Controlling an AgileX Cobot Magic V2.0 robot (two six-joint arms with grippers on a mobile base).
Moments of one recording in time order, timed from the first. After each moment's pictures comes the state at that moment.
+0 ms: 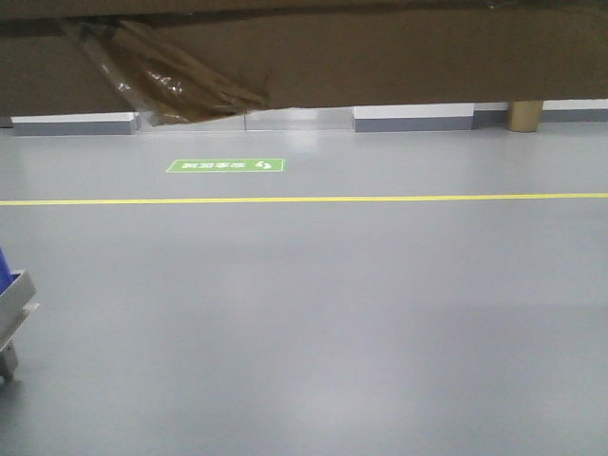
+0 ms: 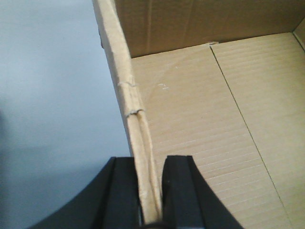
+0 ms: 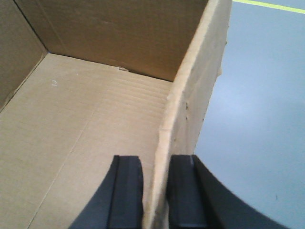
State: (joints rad) left arm -0.54 1.18 -1.58 0.31 1.17 -0.39; right arm 0.47 1.18 -1.52 0.11 0.96 0.01
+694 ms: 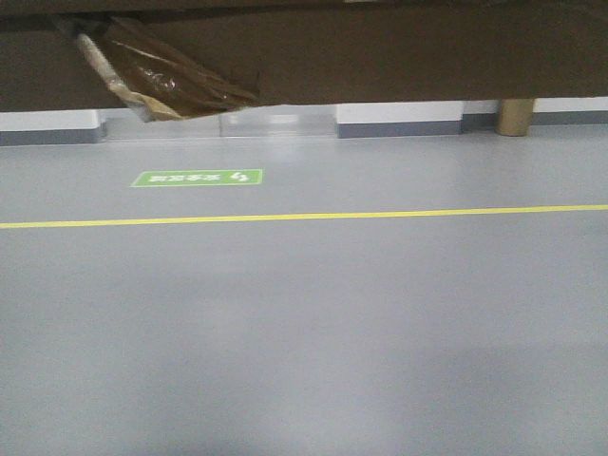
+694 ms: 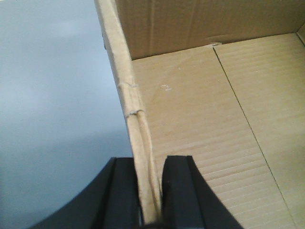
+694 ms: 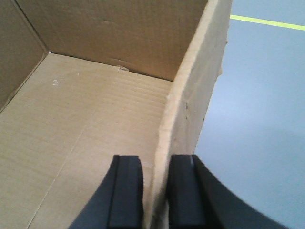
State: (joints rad) left arm -0.54 1.18 -1.58 0.33 1.17 -0.39; right arm 0.47 1.18 -1.52 0.11 0.95 0.01
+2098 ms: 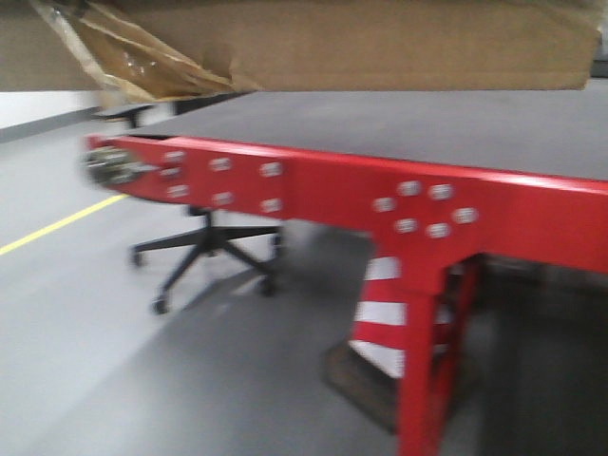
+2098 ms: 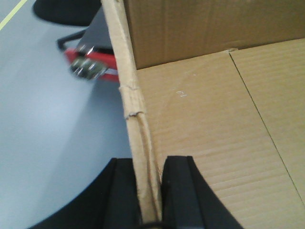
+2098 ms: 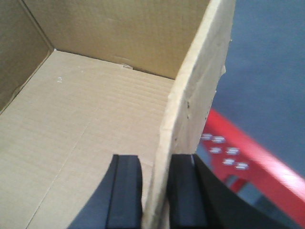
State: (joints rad) left arm -0.55 1.18 -1.58 0.46 1.15 -0.39; right arm 0.47 1.19 -1.52 0.13 0.92 0.01
